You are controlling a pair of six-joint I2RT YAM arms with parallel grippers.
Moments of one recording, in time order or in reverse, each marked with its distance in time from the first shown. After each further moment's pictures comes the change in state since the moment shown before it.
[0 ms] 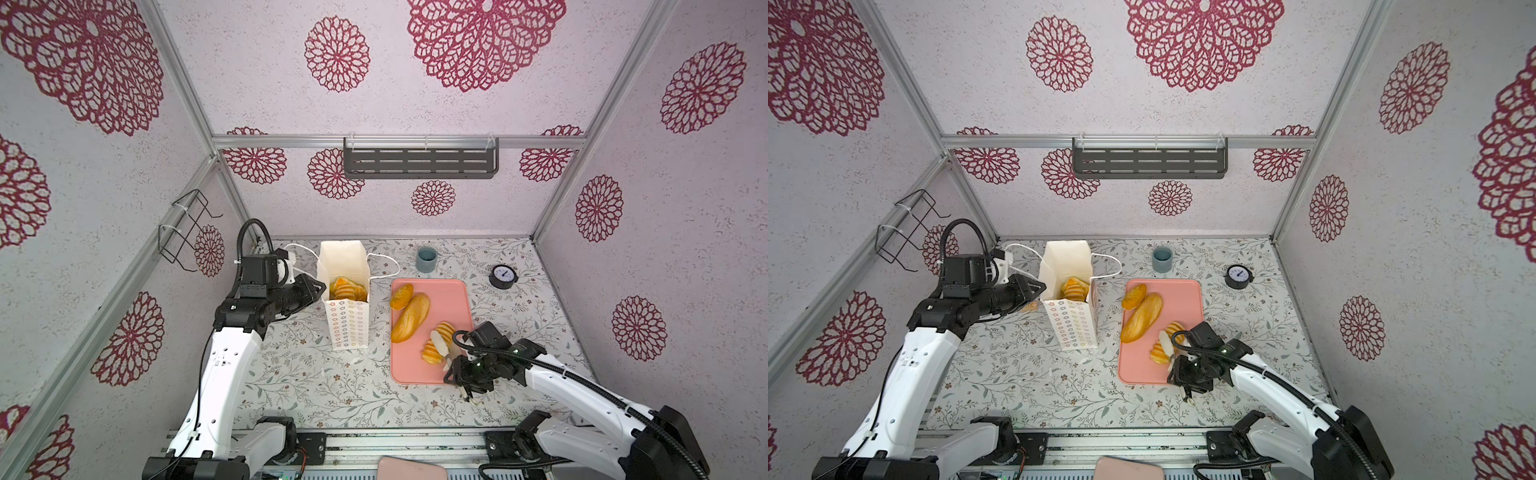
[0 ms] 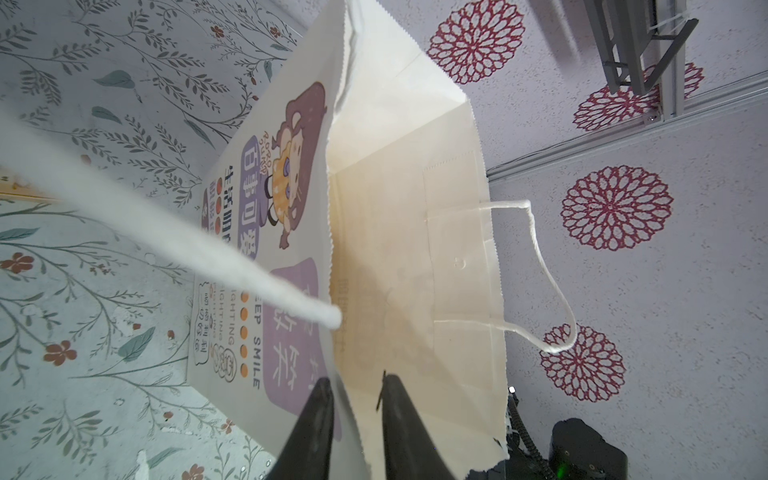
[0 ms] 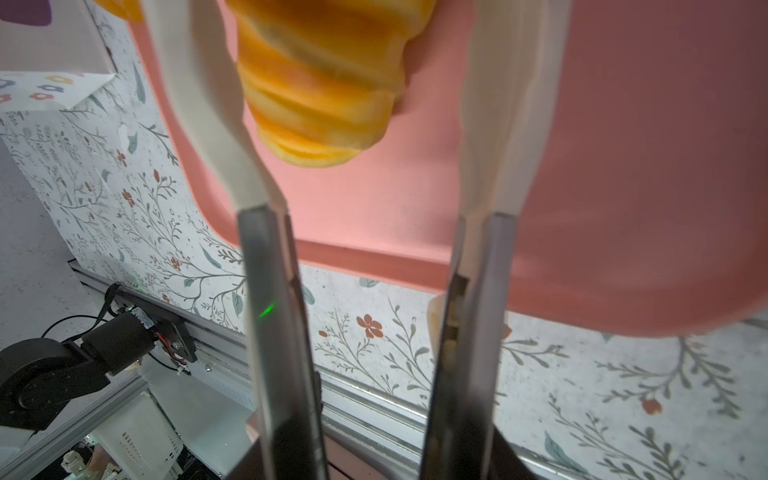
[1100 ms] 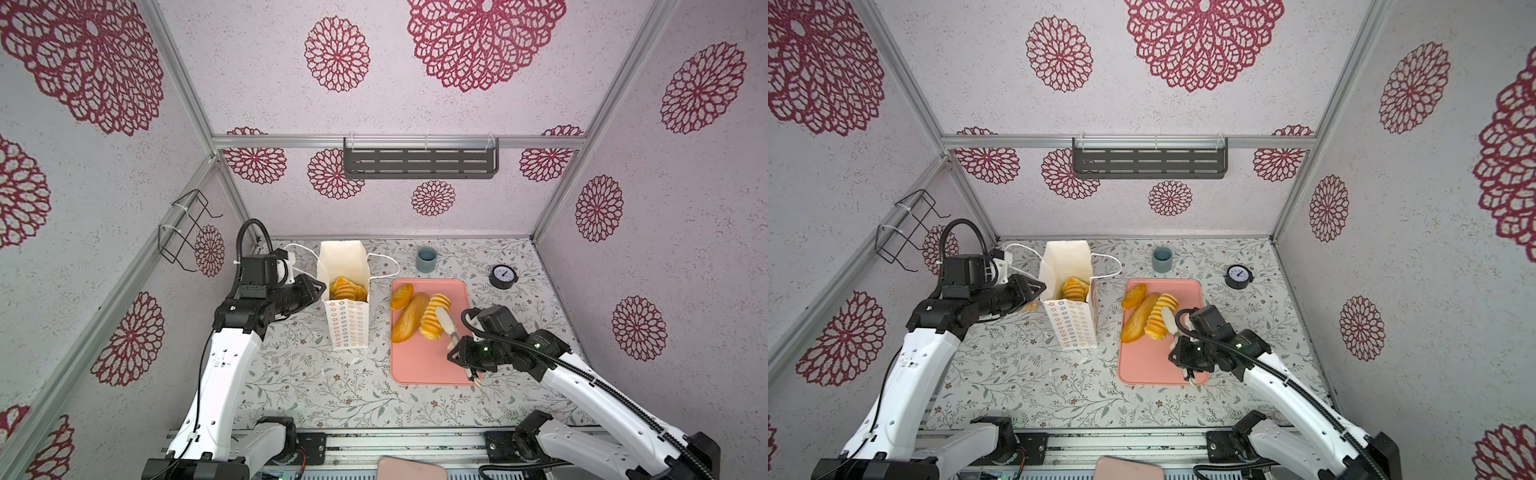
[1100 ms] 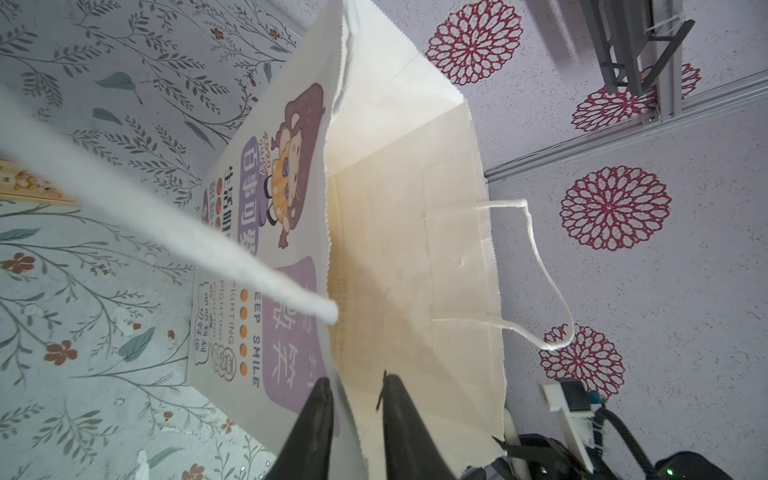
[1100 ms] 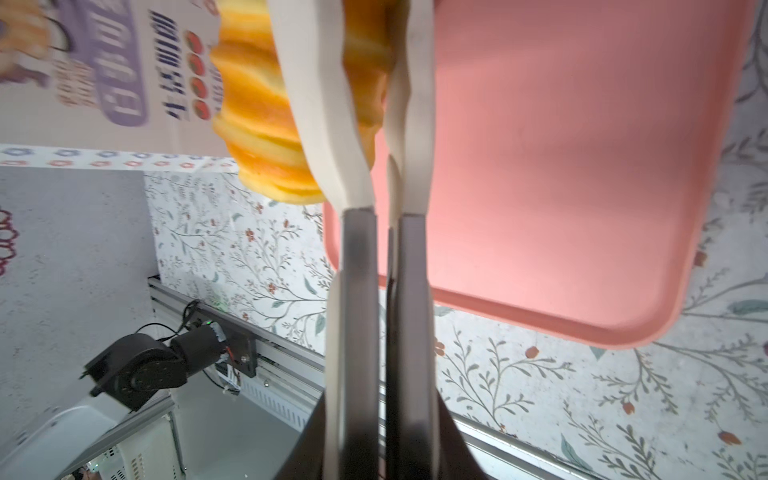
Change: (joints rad) left arm 0.000 -0.008 0.000 -0.001 0.000 -0.003; right arm -0.006 -0.092 0.291 -0.117 0.099 -0.039
